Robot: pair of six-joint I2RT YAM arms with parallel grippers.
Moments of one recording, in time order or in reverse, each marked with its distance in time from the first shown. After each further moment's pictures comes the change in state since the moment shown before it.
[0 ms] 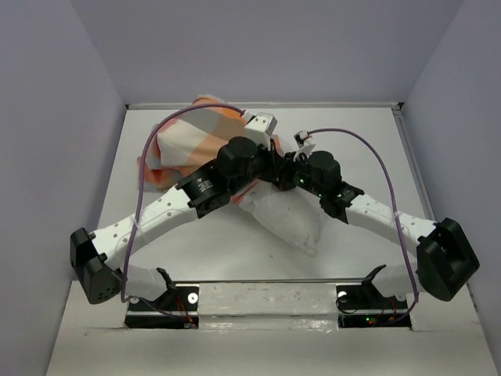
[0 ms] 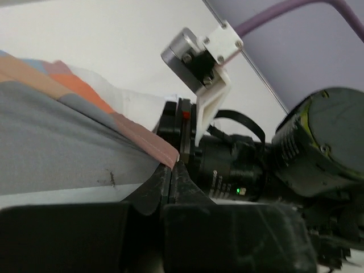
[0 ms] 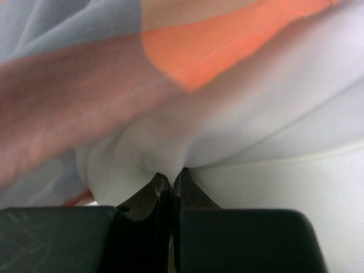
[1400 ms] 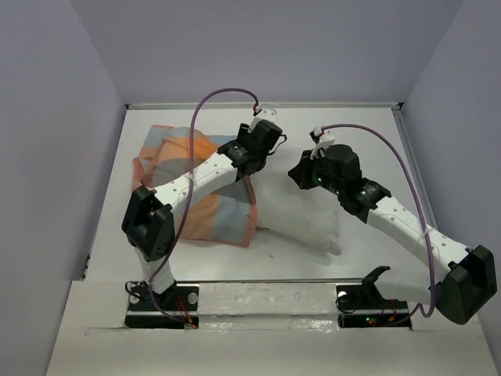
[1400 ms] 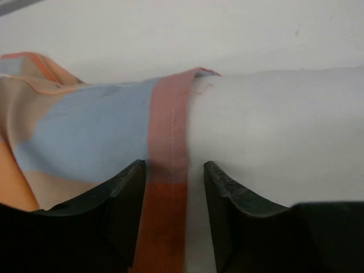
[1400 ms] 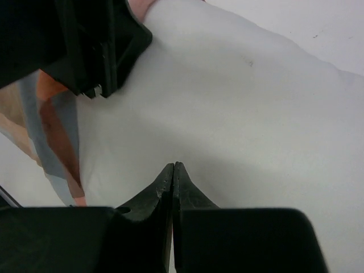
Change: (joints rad) left arm 0.159 0.404 0.195 -0.288 -0.424 0.189; right arm -0.051 -0.191 0.072 -0.425 0.095 -0.192
